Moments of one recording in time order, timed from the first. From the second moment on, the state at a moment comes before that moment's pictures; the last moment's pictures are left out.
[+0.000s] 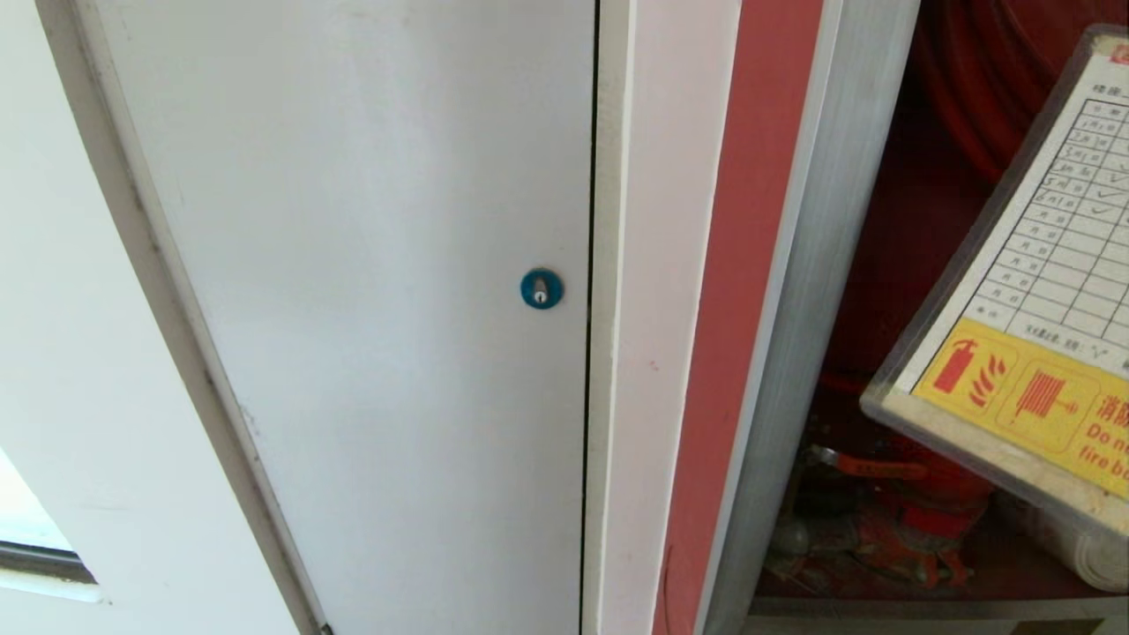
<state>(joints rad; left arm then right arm) -0.02 0.00 0.00 -0.07 -0.03 0.04 0.53 0.76 -0.86 0.11 0.32 0.69</state>
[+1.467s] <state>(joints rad) -0.02 0.00 0.00 -0.07 -0.03 0.03 0.30 0.77 -0.95 0.43 0.22 1.05</state>
